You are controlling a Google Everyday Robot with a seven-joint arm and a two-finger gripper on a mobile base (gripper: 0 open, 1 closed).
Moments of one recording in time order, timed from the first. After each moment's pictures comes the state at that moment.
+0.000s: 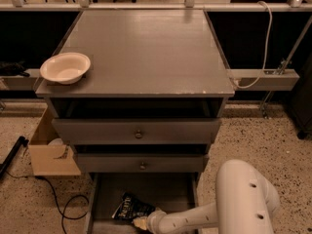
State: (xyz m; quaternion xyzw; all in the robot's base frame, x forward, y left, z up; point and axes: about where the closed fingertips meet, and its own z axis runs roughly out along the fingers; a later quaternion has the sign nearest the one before) arm 0.469 0.041 0.133 -0.20 0.92 0.18 0.28
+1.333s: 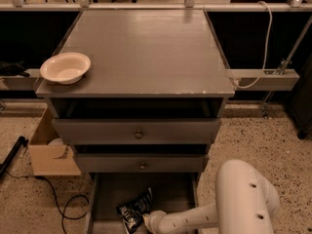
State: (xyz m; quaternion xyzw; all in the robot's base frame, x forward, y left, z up) arm 0.469 0.041 0.133 -0.20 0.92 0.18 0.28
